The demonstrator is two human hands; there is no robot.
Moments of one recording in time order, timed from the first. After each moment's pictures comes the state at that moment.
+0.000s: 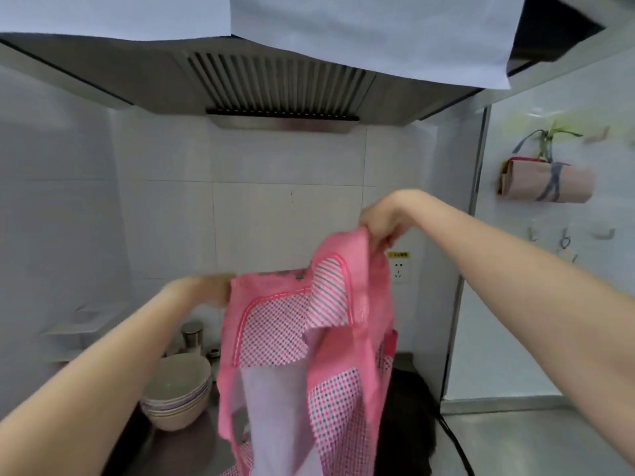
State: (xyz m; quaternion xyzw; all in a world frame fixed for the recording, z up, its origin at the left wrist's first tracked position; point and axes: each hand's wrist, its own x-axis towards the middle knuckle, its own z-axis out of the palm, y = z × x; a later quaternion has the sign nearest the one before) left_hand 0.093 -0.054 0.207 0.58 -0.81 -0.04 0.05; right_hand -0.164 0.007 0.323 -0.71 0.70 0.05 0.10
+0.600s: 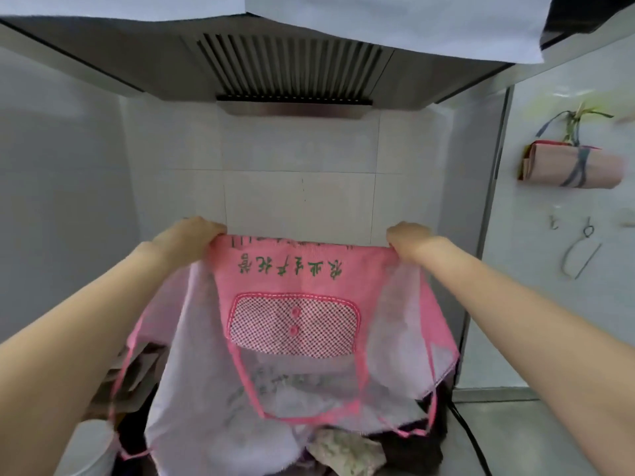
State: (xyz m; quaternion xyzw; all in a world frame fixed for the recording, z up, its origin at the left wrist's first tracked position) left_hand 0.148 -0.053 0.247 0.59 -0.78 0.21 0.06; right_hand -0.189 -0.008 0.251 -0.67 0.72 0.03 -0.16
